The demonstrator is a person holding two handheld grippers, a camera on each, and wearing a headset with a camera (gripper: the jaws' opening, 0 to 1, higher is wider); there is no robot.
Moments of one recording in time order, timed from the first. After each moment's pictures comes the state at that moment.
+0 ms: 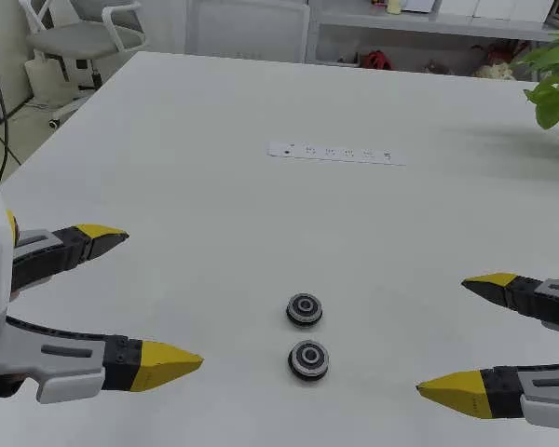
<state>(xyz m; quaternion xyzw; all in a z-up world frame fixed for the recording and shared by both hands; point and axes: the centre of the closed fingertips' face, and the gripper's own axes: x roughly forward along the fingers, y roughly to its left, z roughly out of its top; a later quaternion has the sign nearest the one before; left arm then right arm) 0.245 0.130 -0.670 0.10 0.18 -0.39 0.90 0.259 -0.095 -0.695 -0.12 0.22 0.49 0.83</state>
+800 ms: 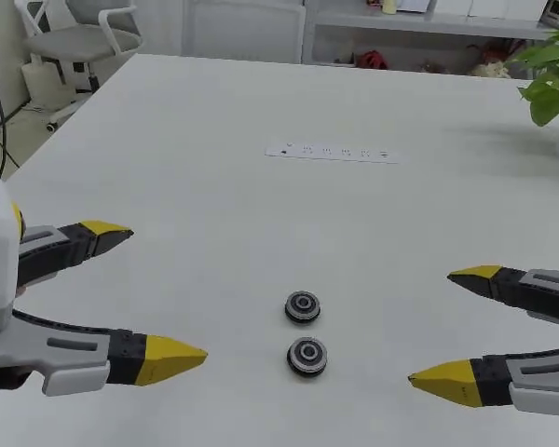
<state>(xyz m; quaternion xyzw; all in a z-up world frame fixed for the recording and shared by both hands) 0.245 0.121 -0.668 0.10 0.18 -0.40 0.89 0.258 -0.089 -0.695 -0.13 0.21 0.51 0.82</state>
